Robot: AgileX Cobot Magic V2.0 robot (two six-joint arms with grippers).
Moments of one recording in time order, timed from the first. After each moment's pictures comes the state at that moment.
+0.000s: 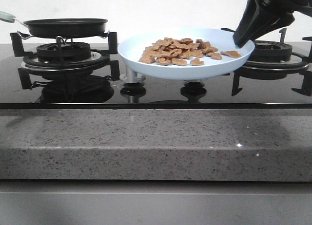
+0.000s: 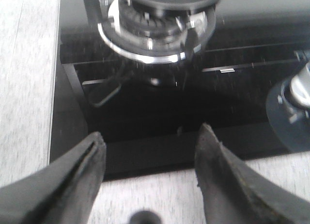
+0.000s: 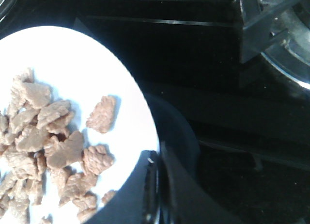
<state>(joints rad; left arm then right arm) -0.09 0.87 -0.82 -0.21 0.68 0.19 0.22 1.48 -1.16 0.43 0.63 -0.10</state>
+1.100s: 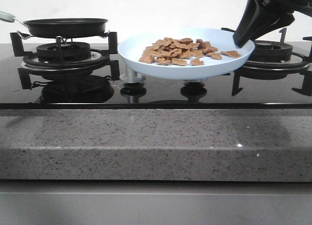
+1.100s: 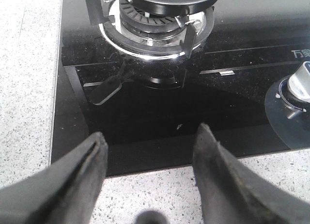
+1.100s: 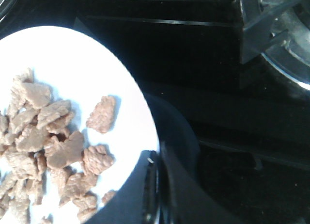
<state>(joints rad) -0.09 0.84 -0.80 -0.21 0.67 0.19 0.22 1.48 -1.16 0.43 0.64 -0.10</state>
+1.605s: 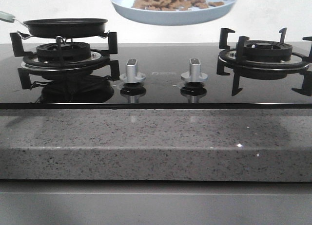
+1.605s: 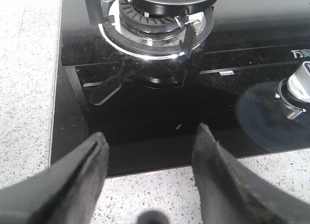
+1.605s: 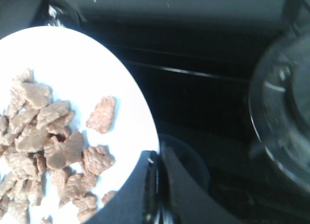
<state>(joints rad) -0.09 0.84 -0.80 -0.21 0.67 0.19 0.22 1.59 -1.48 0.41 0.73 -0.10</state>
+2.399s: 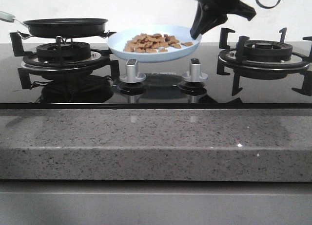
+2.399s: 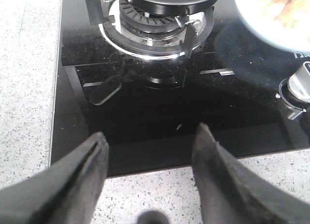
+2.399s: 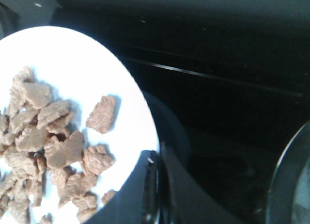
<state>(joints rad) -0.09 0.84 -0.80 -0.21 0.67 0.19 0.22 2.05 -1.89 0.37 0.79 -0.10</state>
